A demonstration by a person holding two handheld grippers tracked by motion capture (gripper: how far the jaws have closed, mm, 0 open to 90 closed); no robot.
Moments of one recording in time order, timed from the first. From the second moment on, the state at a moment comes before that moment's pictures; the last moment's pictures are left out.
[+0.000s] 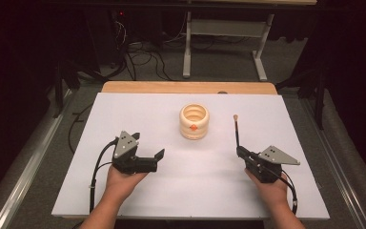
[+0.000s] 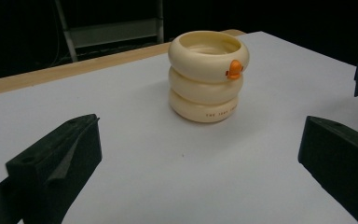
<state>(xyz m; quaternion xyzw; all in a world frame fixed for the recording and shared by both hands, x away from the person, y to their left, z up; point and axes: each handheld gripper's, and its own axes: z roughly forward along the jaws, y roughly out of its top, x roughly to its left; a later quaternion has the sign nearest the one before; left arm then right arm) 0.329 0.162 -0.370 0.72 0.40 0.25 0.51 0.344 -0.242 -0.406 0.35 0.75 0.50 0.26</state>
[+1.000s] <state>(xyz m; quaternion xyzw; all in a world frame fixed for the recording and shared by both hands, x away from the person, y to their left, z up) 0.329 0.137 -0.389 0.73 0.37 0.22 0.54 0.349 -0.189 -0.384 0.29 0.75 0.53 0.26</state>
